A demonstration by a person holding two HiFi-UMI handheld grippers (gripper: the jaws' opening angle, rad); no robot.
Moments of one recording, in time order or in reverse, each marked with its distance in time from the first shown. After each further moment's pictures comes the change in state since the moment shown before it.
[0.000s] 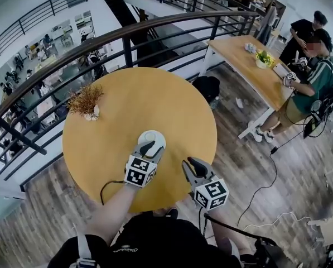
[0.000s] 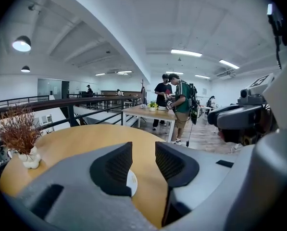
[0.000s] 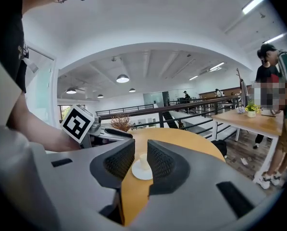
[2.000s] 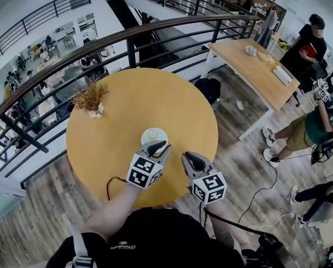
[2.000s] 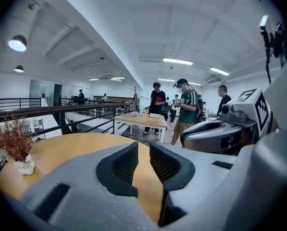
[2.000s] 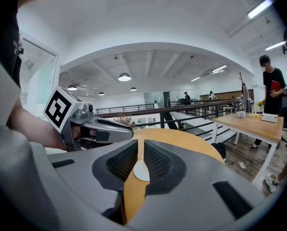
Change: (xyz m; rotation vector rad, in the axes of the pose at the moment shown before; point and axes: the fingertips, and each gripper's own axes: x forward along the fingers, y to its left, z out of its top) left arm -0.036 -0.046 0.041 0.025 -0.082 -0.090; right arm 0.001 0.017 0.011 -0.042 0.009 -0.005
